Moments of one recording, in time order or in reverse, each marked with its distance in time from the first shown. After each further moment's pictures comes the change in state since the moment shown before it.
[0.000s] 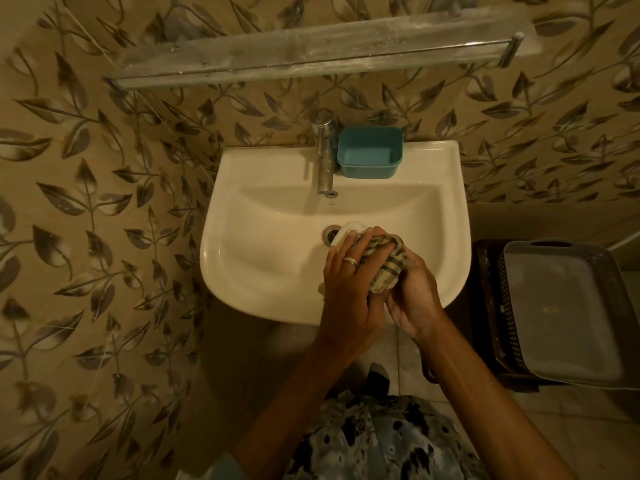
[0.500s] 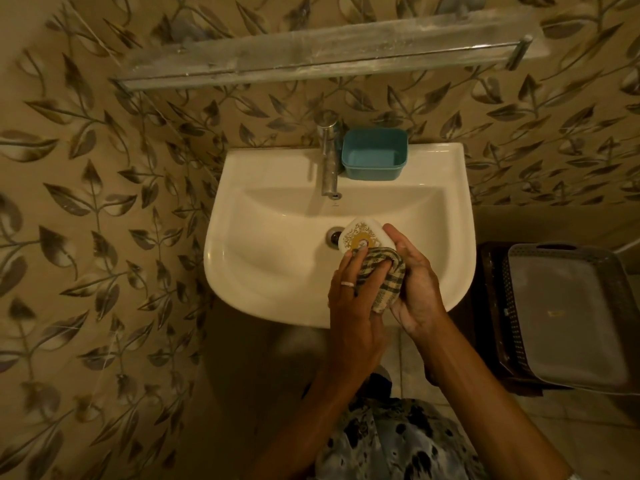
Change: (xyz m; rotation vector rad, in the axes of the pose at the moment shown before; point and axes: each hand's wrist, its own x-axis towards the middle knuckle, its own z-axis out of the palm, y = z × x) left_hand -0.026 0.003 0.004 -0.099 0.023 -0.136; right_hand 0.013 0.004 0.001 0.100 0.063 0.017
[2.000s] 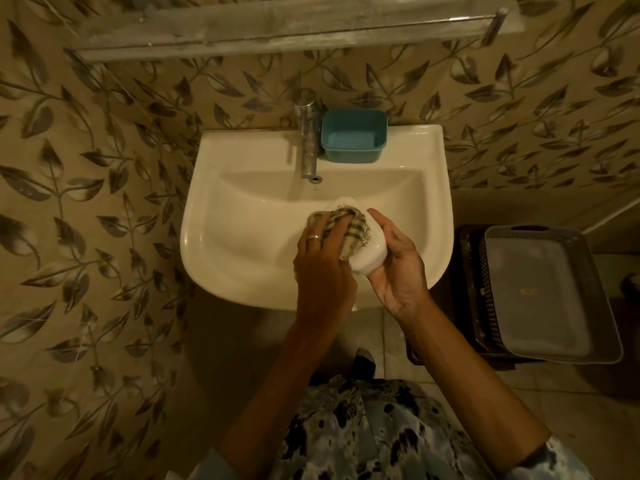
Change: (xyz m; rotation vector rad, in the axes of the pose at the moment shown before) left_hand 0.035 0.003 -0.014 0.170 0.010 -0.116; right_hand -0.005 -0.003 -0.006 0.088 -0.079 -0.055
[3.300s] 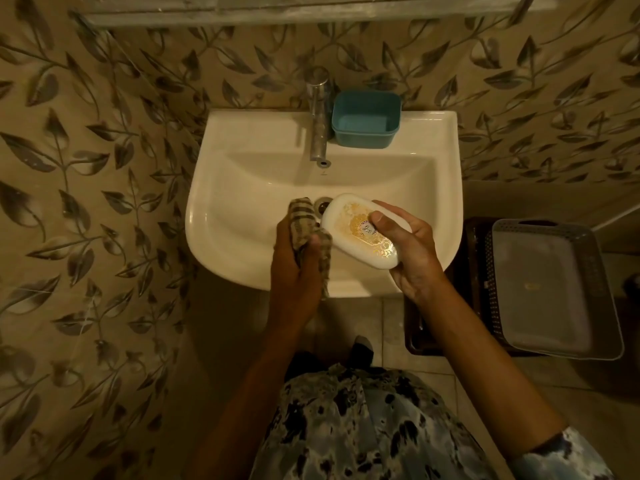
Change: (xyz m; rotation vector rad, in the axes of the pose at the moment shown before) left_hand -0.019 -0.022 -0.037 -0.520 0.063 -0.283; right_hand 0.002 -0.010 -0.008 -0.405 -0.013 -0.035
